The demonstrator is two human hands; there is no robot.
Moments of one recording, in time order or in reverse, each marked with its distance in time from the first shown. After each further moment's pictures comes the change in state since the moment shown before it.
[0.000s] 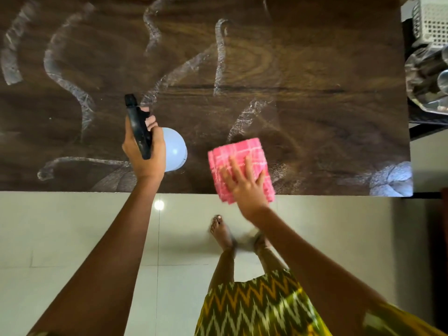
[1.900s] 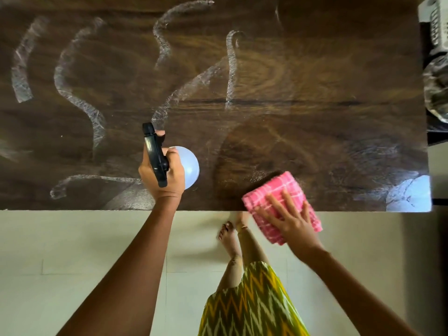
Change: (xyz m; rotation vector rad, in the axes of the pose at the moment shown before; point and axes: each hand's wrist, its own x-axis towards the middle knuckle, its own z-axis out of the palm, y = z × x) left_hand 0.022 0.024 -0.003 -0.067 -0.027 0.177; right_hand -0.055 0.056 0.014 -0.185 -0.017 -0.080
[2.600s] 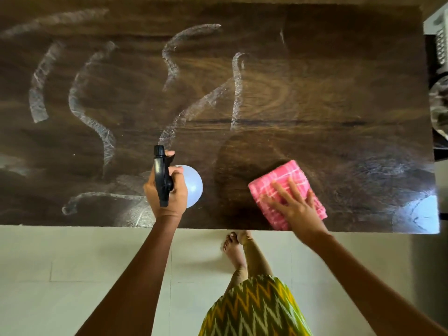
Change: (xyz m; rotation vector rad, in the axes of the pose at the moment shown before) left_hand -0.011 -0.023 0.004 0.155 -0.069 -0.149; right_hand 0.053 0.032 -0.046 0.082 -0.043 0.066
